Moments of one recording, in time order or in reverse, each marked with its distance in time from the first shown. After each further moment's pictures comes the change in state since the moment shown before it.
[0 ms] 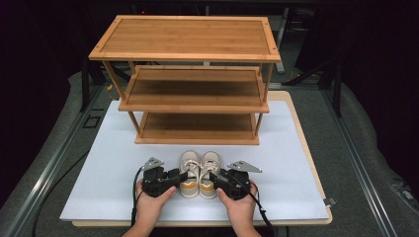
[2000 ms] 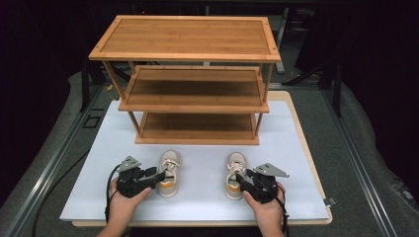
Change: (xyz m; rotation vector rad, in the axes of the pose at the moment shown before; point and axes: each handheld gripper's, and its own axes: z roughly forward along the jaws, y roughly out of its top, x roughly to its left) left arm 0.045 0.004 -0.045 0.021 0.055 0.116; right arm -0.052 -0.004 -0.046 -0.004 -0.128 -0.089
